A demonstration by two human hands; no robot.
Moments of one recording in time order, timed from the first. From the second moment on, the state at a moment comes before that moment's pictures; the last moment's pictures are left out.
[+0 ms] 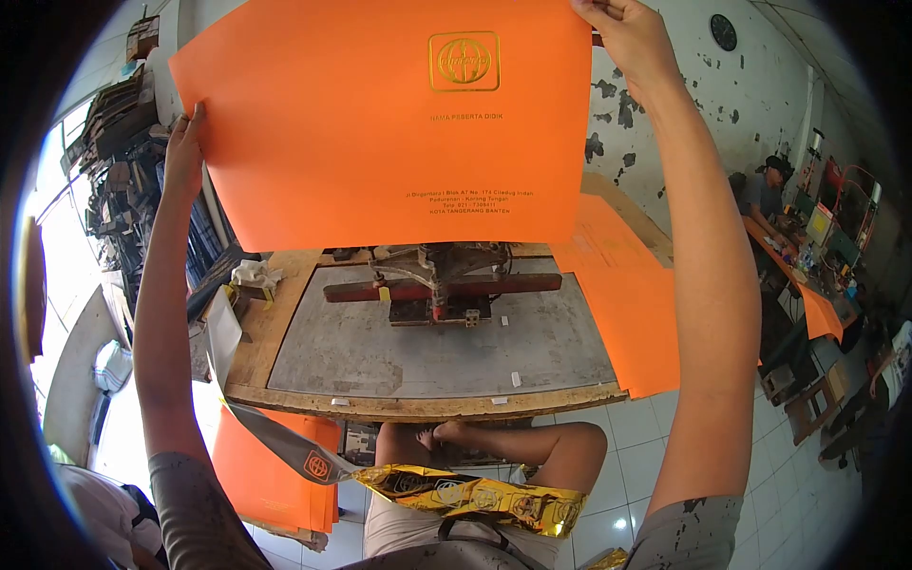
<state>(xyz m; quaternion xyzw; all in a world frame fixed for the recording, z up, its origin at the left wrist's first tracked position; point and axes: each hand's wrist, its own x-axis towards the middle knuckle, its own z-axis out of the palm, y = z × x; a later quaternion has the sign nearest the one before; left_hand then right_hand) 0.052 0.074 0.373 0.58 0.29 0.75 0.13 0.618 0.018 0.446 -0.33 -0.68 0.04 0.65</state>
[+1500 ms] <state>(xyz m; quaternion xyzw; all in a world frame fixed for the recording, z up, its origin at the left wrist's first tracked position) 0.072 0.055 0.337 0.58 0.25 0.75 0.20 0.641 0.000 0.418 -0.32 -0.70 0.05 0.63</state>
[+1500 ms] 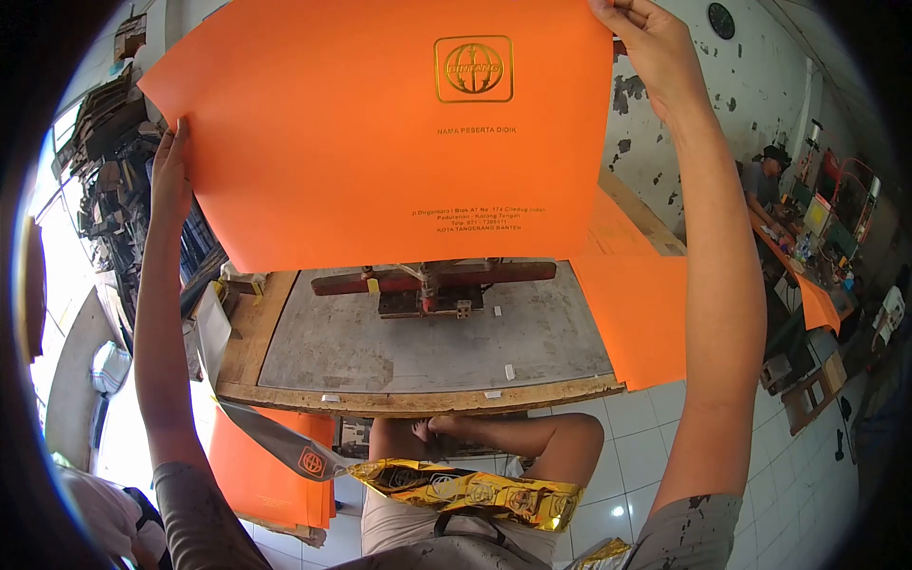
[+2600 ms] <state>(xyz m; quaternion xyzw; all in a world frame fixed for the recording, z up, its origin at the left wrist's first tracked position) 0.476 -0.077 0.045 0.71 0.30 0.35 0.54 0.969 0.109 0.071 -0.77 -0.64 -0.05 0.08</state>
